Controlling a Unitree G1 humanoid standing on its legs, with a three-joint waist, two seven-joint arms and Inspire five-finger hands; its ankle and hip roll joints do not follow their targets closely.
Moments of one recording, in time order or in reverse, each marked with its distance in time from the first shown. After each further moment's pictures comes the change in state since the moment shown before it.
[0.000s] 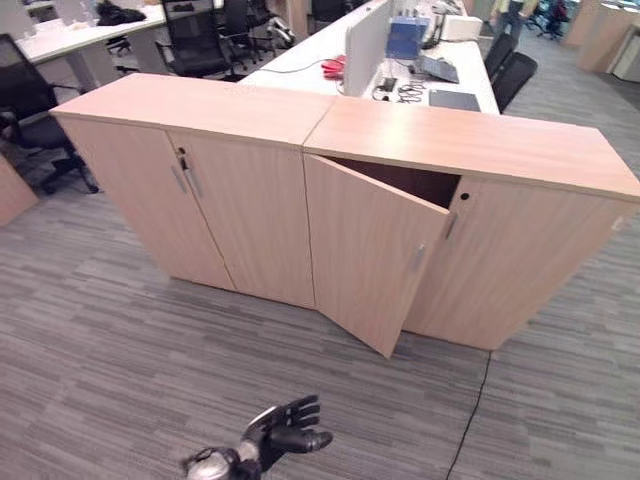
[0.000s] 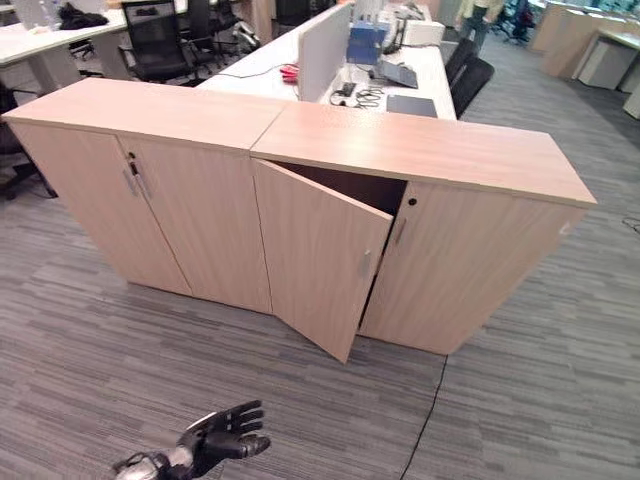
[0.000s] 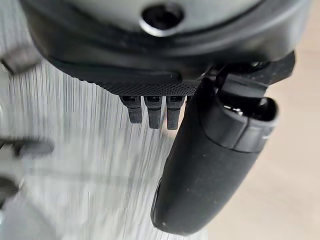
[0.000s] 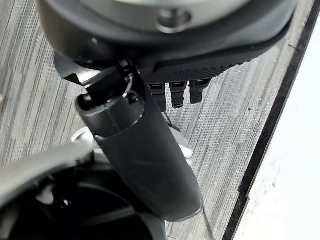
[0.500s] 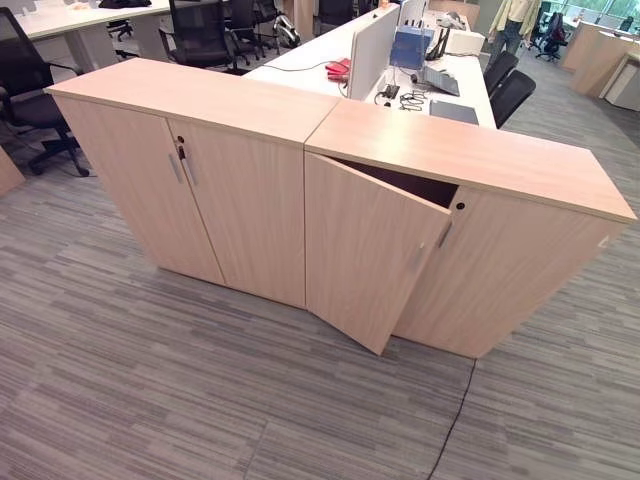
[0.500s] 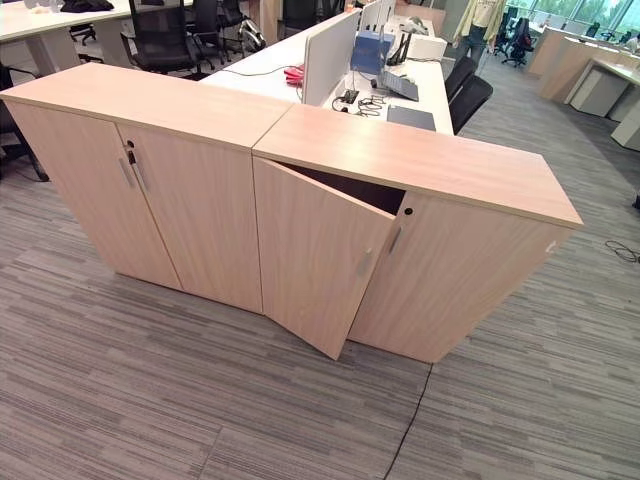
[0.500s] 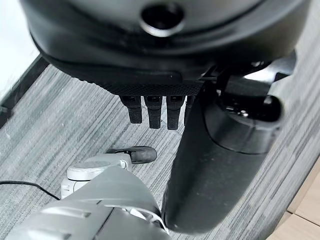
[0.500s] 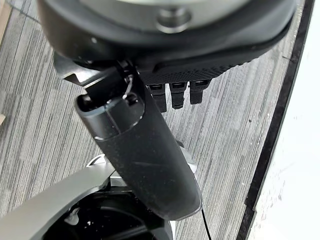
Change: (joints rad) left arm 0.001 -0.062 0.392 0.580 0.114 -0.040 0.175; right arm 0.014 -0.003 0.009 -0.019 0.020 -0.003 0.008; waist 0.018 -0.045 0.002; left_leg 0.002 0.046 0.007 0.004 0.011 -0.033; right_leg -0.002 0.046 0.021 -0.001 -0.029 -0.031
